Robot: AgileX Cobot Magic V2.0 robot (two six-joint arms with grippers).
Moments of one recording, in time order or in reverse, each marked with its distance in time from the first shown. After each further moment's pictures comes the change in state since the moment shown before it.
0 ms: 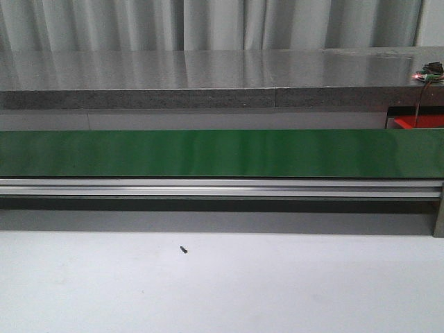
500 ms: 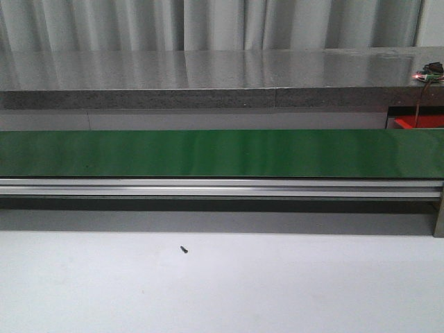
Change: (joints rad) left arm 0.000 -0.043 -0.002 -0.020 -0.018 0.011; right arm 0.000 0.000 0.000 0.000 0.000 0.000
